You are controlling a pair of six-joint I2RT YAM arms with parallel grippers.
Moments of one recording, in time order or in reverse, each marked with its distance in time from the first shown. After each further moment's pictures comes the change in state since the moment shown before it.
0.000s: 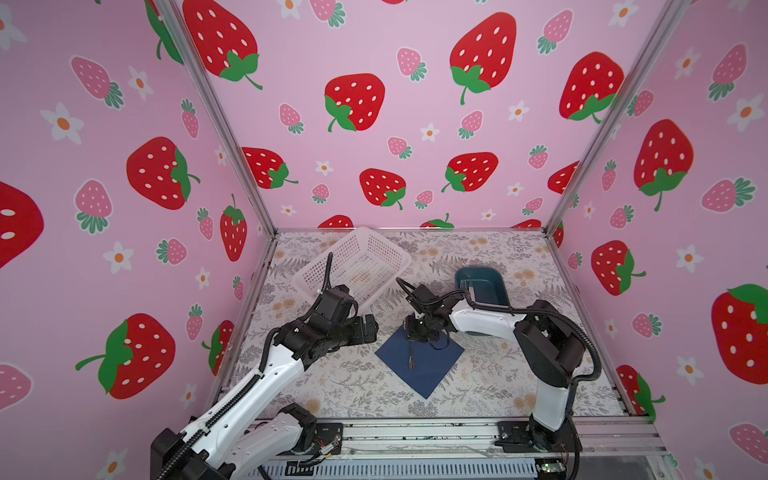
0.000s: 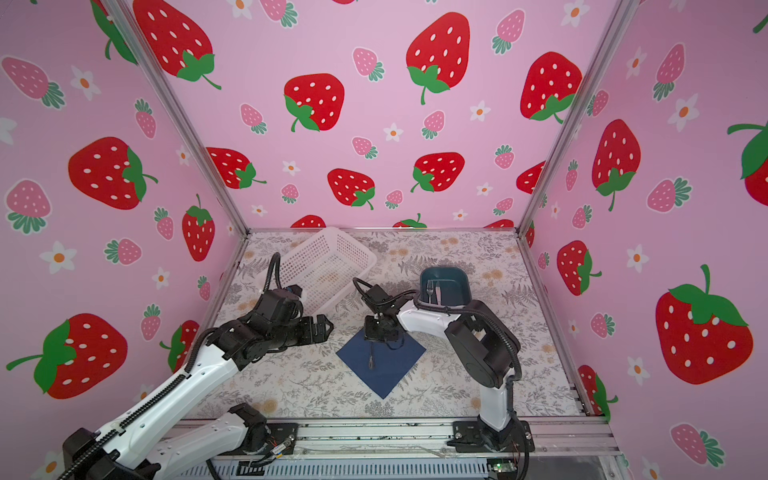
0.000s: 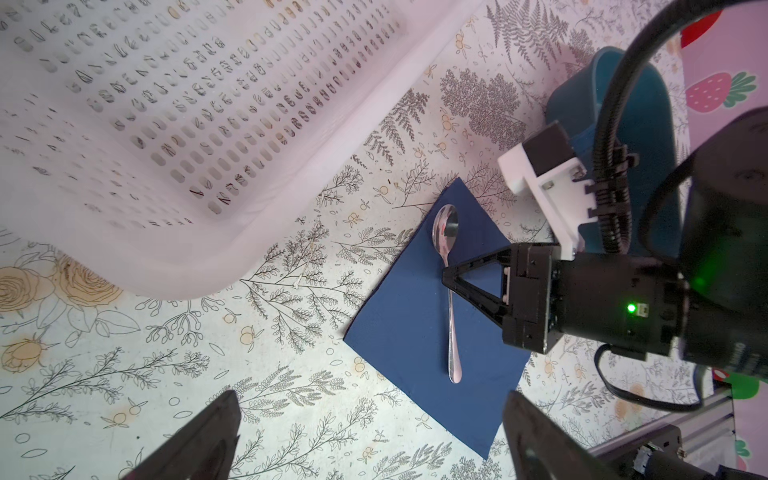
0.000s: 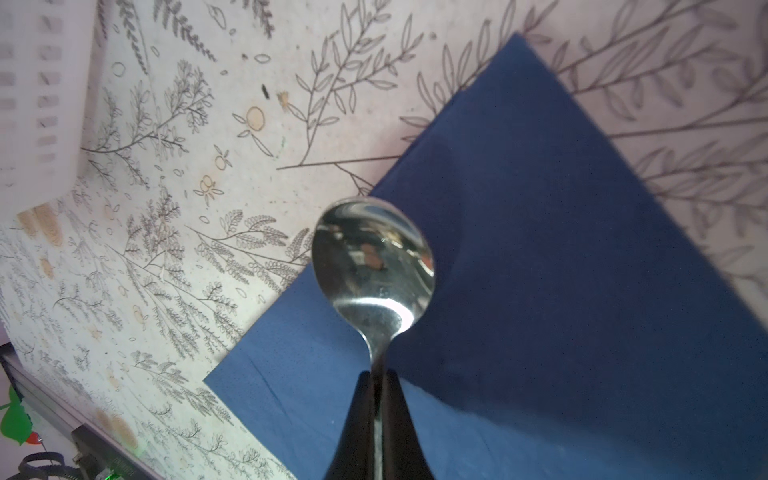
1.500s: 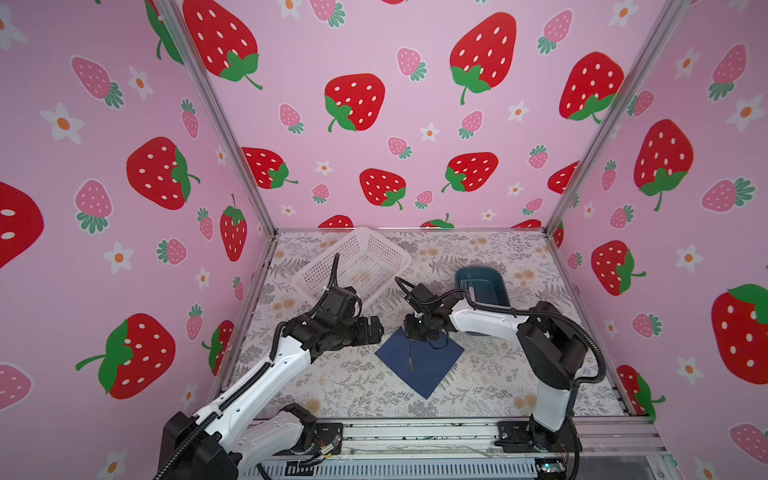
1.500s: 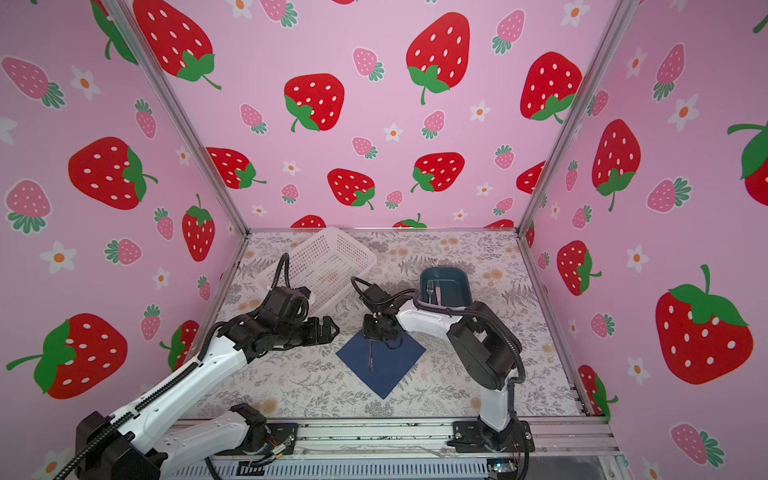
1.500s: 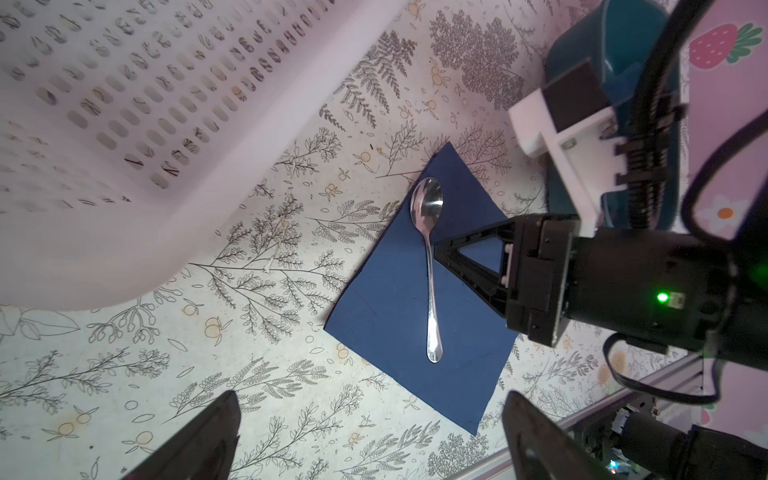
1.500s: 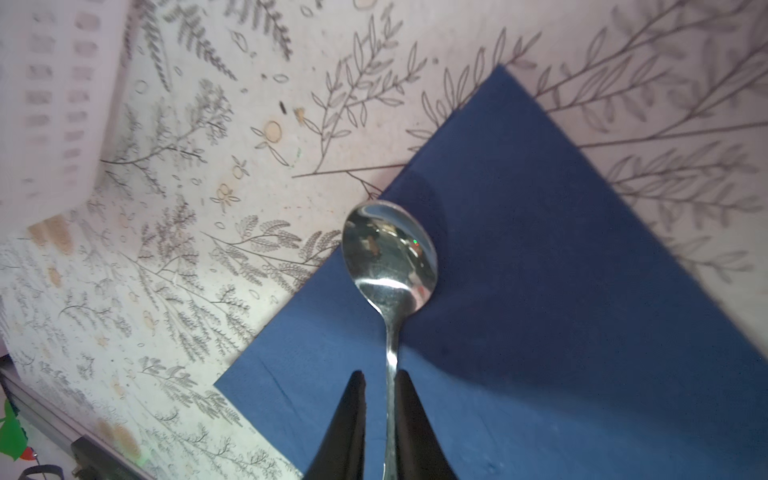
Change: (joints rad) left arm 0.016 0.084 0.000 0.017 0.119 0.021; right arm 0.013 -0.036 0.019 -0.028 0.058 0.018
